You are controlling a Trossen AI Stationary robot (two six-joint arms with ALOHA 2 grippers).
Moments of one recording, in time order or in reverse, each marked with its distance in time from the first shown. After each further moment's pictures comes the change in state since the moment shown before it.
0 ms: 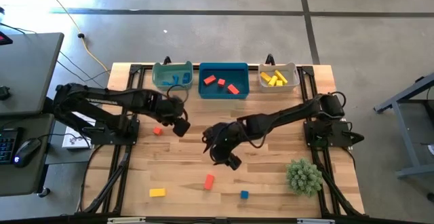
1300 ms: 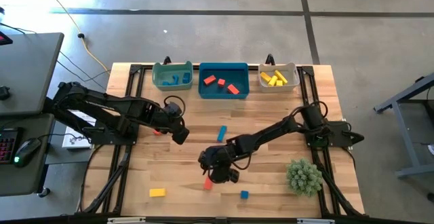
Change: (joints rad) left arm -0.168 0.000 0.000 0.000 -0.118 -0.189; right arm 0.095 0.252 -0.001 0.153 -0.055 -0.276
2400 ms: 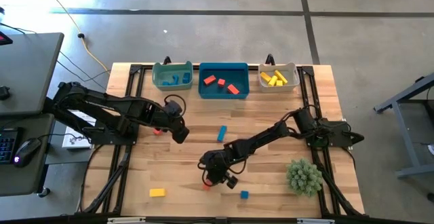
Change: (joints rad) left arm 0.002 0.000 0.000 -0.001 -0.070 0.077; right arm 0.005 0.111 0.002 0.062 -0.036 0.311
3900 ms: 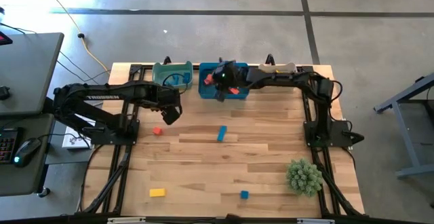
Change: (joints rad) left arm 0.322 0.000 0.000 -0.247 -0.102 0.491; right arm -0.640 -0.285 0.000 -0.173 0.538 0.351
